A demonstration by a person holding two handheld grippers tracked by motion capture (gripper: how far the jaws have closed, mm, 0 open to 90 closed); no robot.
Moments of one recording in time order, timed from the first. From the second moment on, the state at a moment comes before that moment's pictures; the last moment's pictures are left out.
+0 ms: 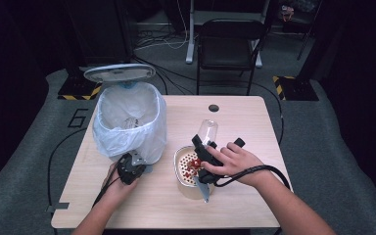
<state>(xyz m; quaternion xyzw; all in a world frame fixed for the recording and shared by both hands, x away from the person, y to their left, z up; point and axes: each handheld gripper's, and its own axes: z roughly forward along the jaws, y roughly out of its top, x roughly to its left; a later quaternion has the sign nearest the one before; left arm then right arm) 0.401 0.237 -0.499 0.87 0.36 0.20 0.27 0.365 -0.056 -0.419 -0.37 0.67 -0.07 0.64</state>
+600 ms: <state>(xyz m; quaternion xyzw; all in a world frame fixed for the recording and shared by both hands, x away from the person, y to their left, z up) 0.401 0.236 -0.500 0.87 0.36 0.20 0.27 0.395 -0.049 -0.359 -0.26 0.81 0.06 0.52</state>
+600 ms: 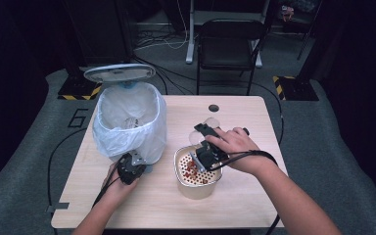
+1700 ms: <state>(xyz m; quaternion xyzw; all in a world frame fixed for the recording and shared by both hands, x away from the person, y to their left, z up) 0.401 0.237 -0.500 0.86 0.37 0.20 0.28 0.470 -0.042 -0.262 0.14 0.89 0.41 0.14</state>
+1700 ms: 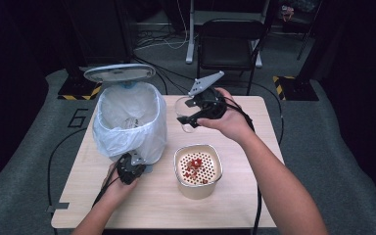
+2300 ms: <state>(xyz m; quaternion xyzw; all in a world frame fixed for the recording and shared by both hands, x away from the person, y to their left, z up) 0.401 0.237 -0.499 0.87 0.37 0.19 0.27 0.474 0.032 -0.221 0.16 0.87 0.45 0.14</state>
